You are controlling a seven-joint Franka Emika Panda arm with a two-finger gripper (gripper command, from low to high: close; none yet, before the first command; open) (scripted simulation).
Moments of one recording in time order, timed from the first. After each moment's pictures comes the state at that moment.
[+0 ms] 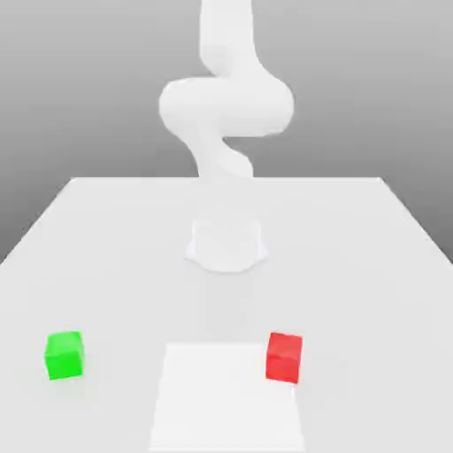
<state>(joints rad) 0.06 -0.72 -0.04 -2.35 0.02 2.35 0.68</state>
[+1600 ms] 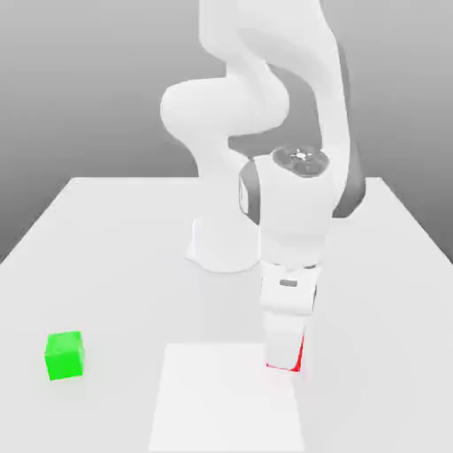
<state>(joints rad) 0.40 0.05 -0.15 -2.81 0.02 2.86 -0.34</state>
